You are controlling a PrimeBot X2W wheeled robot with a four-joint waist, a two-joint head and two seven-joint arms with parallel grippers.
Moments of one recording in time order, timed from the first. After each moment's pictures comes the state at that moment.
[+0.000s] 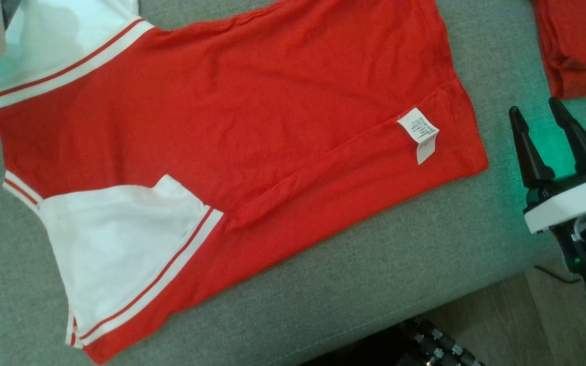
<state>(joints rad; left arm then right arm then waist) -1.28 0.61 -0.79 0.77 -0.81 -0.12 0.70 -0.39 -0.49 0.36 0.38 0.58 0.12 -0.22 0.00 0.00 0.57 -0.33</state>
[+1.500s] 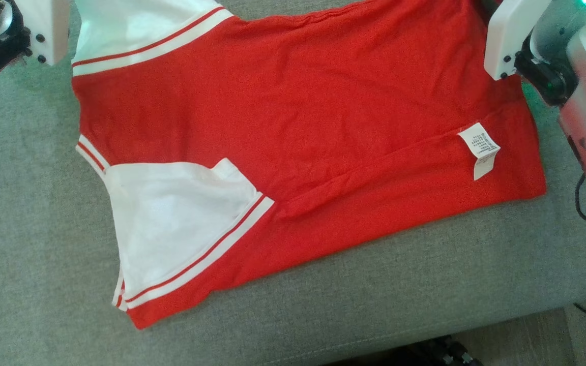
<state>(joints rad) -1.35 0.65 -1.06 0.54 -0.95 -0.13 0.54 -1.16 -0.35 0.73 0.92 0.61 0.12 0.28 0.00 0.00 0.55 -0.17</state>
